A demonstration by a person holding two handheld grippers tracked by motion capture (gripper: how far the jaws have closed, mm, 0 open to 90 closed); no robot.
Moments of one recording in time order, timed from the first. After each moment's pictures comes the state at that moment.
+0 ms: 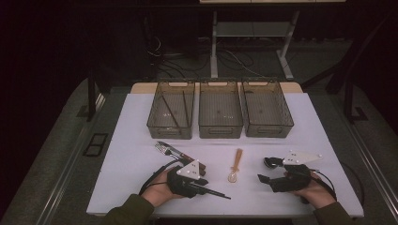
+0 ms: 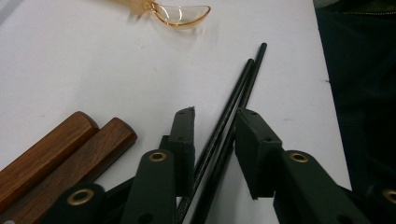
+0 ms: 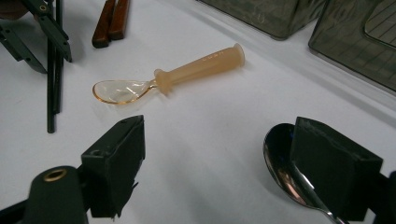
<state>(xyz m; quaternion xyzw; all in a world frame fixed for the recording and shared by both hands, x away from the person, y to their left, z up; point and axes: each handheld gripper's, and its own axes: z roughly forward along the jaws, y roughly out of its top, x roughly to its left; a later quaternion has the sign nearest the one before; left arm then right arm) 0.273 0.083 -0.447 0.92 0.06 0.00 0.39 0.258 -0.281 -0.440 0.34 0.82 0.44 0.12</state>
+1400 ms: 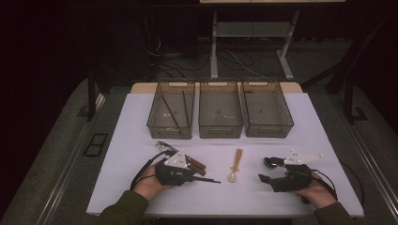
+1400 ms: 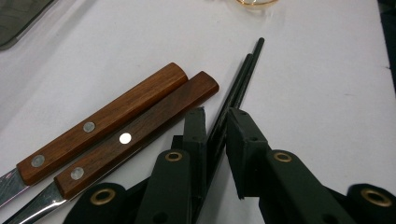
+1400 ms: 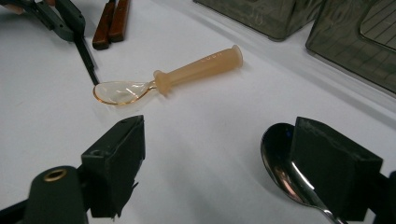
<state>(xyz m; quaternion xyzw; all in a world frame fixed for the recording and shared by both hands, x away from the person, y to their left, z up) 0.293 0.119 -0.444 0.91 0.13 0.03 0.38 0.258 -0.283 -0.439 0.35 0.82 0.44 0.12</state>
